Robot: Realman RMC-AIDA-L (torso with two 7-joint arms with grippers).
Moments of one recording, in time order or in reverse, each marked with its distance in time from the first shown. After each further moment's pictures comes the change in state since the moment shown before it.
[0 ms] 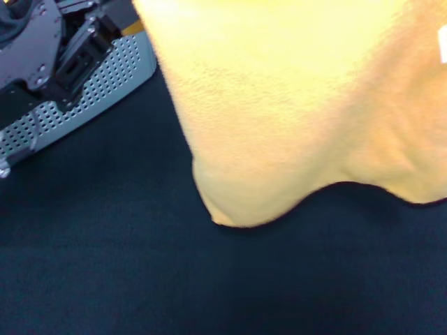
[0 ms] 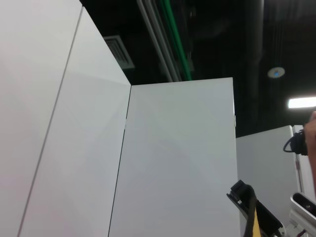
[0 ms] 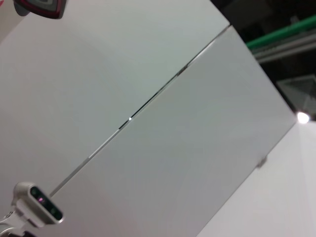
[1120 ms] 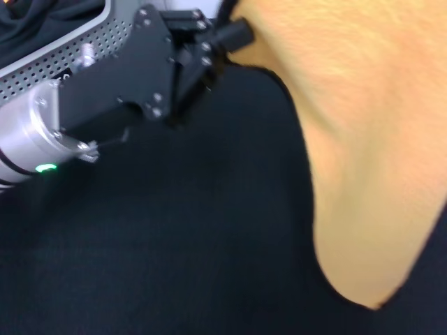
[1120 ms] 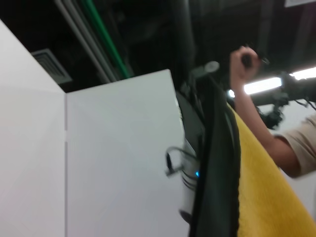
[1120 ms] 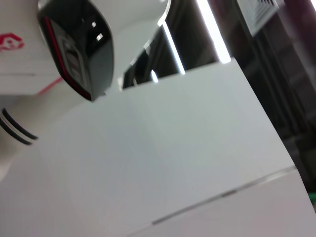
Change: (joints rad) left arm -0.190 -0.047 0.080 -0.225 0.015 0.040 0.362; right arm 0.456 -0.202 0.062 0.224 0.109 -0.125 -0.167
